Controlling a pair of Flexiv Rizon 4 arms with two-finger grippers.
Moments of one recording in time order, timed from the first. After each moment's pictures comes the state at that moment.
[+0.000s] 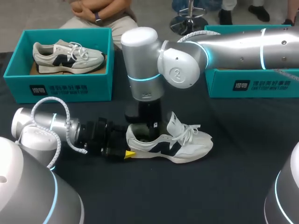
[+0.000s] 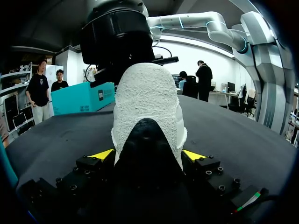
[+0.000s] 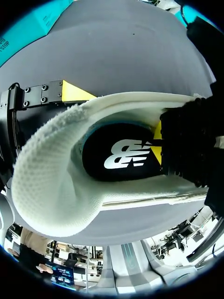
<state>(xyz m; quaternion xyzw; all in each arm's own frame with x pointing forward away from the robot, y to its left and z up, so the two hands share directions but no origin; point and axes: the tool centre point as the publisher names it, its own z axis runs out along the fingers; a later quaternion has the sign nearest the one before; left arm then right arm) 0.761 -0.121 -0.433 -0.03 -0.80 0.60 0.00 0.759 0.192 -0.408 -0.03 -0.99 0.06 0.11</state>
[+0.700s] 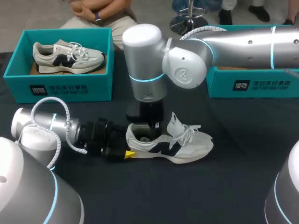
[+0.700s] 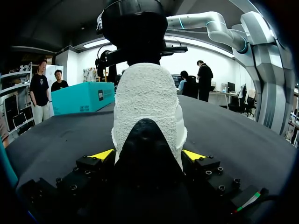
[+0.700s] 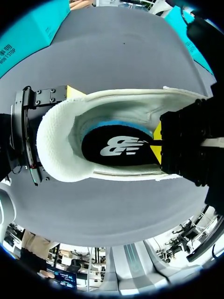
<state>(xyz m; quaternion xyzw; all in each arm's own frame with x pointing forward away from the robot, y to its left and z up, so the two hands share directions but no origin) 0.761 -0.121 -0.432 -0.03 -0.80 0.60 0.00 0.750 0.188 -0.382 -0.05 -0.99 0.06 0.07</state>
